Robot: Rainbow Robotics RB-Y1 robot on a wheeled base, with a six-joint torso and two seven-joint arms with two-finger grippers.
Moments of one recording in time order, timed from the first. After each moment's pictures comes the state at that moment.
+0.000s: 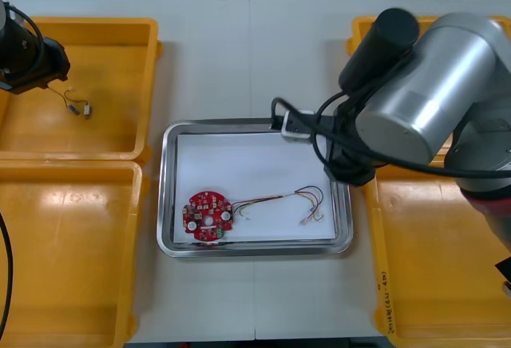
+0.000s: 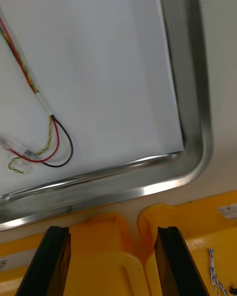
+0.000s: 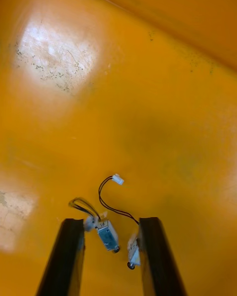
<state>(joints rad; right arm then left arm) -0.68 -0.51 0.44 -2.09 -0.56 1.92 2.05 -0.85 0.64 0.13 -1.12 0.45 1.42 -1.20</state>
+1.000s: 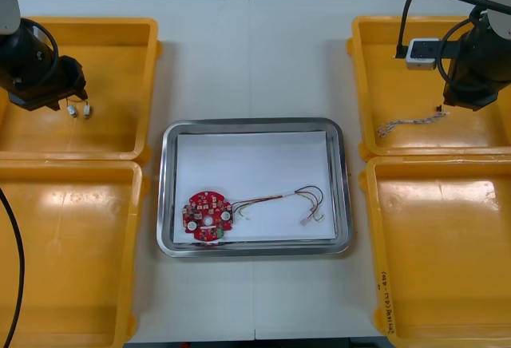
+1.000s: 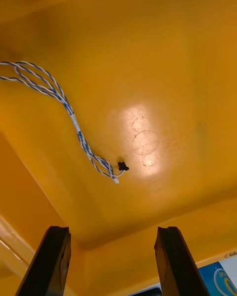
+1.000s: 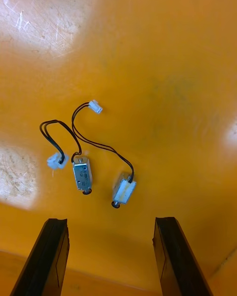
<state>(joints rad) -0.76 -0.62 0.03 -1.61 -0.43 1.79 2.60 -0.84 0.60 0.13 -1.17 0.48 1.61 -1.20</state>
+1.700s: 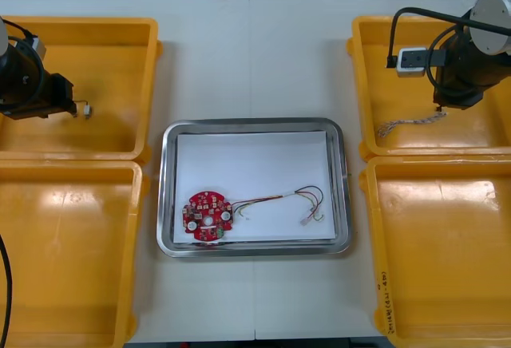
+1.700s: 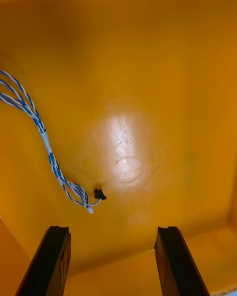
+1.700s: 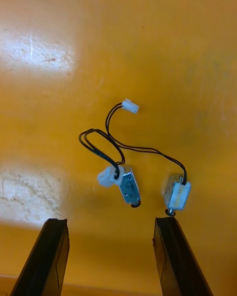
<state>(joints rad) -0.76 -0.63 0.09 -1.48 -0.45 1.59 2.72 -0.75 0.62 0.15 -1.17 0.49 1.52 -1.47</state>
